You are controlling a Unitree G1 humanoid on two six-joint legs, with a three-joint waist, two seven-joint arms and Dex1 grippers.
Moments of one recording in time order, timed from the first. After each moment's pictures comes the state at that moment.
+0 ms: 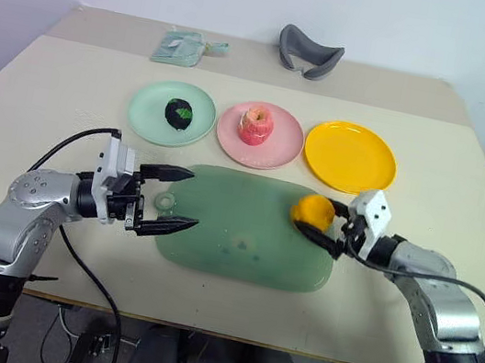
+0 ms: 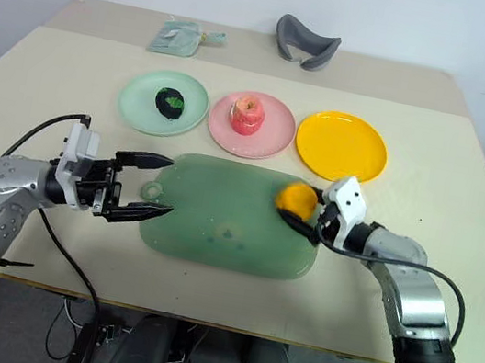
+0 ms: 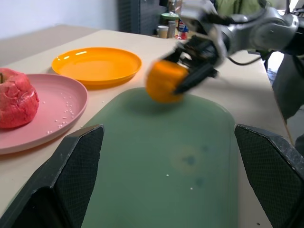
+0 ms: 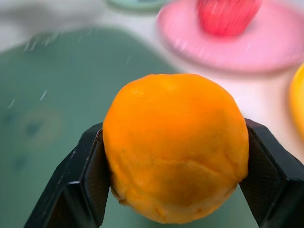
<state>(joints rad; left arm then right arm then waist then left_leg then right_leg) -0.20 0.69 0.11 -0.23 -0.60 0.31 -1.18 -0.29 -0.60 -0.01 -0.09 0.36 0.35 0.82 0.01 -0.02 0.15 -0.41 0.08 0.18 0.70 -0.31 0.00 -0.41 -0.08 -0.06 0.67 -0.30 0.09</state>
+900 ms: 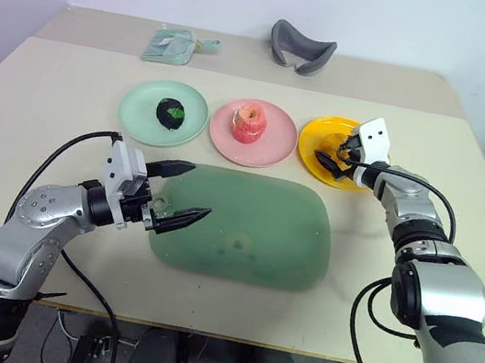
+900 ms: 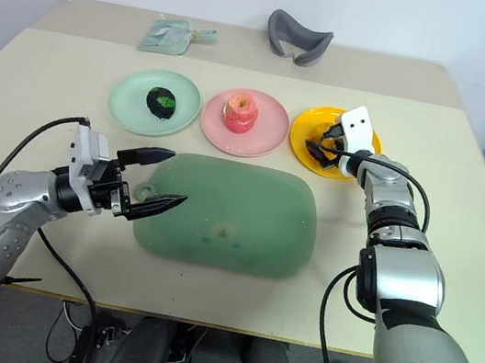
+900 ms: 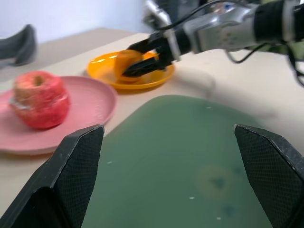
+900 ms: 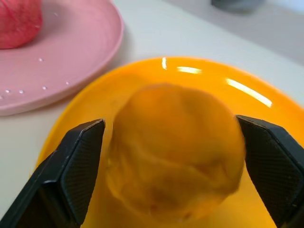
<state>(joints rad) -0.12 0.62 0.11 -0.38 -0.55 0.34 -0.88 -1.05 -0.48 -0.01 1.25 0.02 -0.21 0.65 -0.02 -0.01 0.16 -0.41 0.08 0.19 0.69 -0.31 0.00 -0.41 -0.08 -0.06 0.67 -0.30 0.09</state>
